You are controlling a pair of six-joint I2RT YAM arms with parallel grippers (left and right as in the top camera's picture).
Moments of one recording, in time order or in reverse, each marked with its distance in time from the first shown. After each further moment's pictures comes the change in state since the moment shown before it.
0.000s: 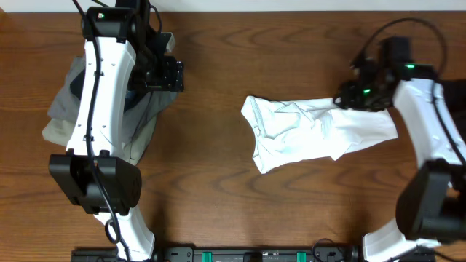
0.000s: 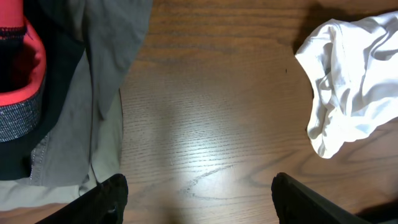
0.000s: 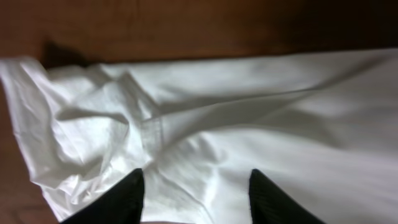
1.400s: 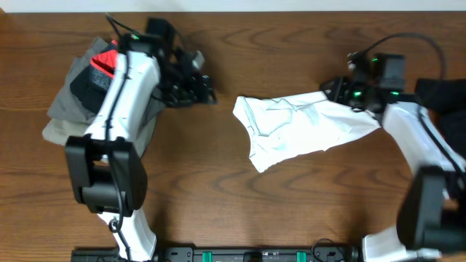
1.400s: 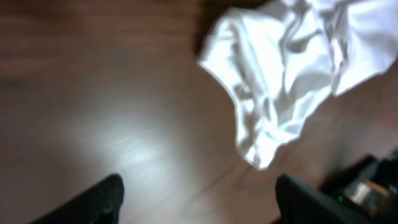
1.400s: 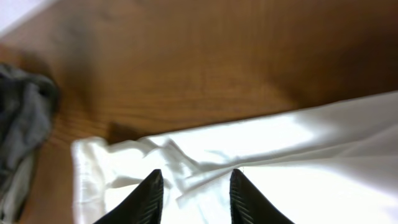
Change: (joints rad) left arm -0.094 -0.001 -0.401 0.376 0.340 -0.078; right arm 0.023 -0.100 -0.301 0.570 -0.209 0.276
